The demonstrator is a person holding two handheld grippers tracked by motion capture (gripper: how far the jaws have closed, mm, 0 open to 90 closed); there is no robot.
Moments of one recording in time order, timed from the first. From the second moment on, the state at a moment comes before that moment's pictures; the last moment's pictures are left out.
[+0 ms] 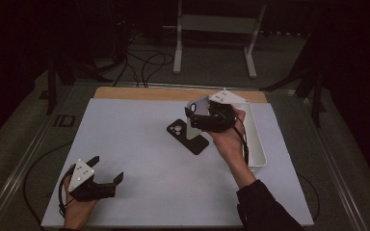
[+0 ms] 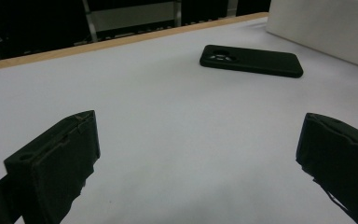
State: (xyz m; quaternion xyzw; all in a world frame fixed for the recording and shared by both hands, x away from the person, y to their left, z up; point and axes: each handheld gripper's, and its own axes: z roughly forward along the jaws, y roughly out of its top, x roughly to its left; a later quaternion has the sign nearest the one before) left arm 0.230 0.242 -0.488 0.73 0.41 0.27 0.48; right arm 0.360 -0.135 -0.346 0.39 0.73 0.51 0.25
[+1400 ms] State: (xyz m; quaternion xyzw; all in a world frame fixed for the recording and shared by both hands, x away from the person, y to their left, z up) left arm 0.229 0.242 -0.487 0.72 0.42 0.27 0.48; right arm 0.424 -0.205 -0.334 0.48 0.68 0.46 0.31
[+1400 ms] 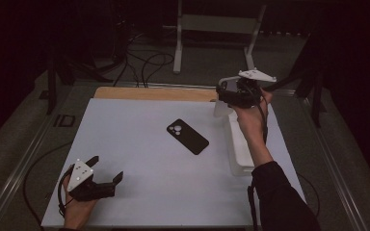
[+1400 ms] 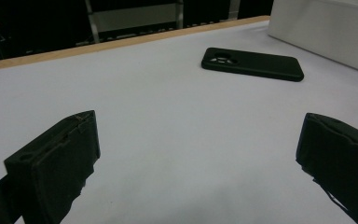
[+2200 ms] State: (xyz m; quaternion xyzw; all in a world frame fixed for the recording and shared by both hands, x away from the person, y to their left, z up) left arm 0.229 0.242 -0.487 0.72 0.42 0.27 0.48; right arm 0.451 -0.235 -0.343 0.53 0.66 0.43 0.32
